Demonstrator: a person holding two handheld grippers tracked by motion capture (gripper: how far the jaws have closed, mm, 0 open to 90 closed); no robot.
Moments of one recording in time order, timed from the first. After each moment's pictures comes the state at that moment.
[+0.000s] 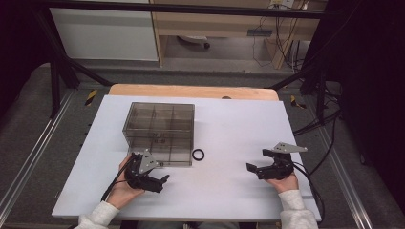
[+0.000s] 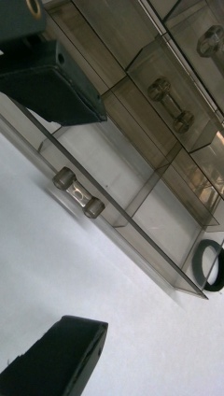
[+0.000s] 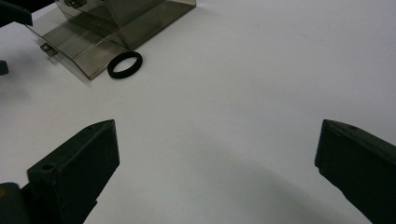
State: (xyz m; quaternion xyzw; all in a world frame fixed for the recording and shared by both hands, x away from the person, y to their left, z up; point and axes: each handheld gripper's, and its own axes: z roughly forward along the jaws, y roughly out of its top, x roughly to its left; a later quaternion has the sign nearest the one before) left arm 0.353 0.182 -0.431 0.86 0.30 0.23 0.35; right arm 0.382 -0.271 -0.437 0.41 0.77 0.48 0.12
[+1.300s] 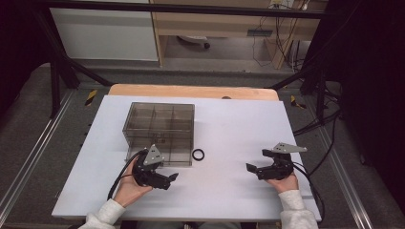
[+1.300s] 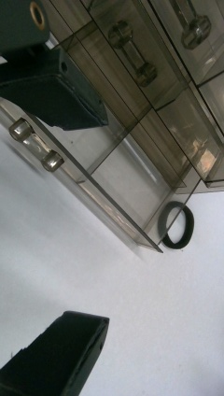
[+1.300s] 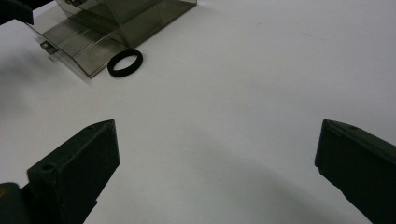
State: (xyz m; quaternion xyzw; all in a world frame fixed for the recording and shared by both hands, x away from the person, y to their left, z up) left arm 0.360 0.161 -0.417 0.86 0.31 0.16 0.38; right arm 0.382 -0.271 -0.437 0.40 0.77 0.48 0.12
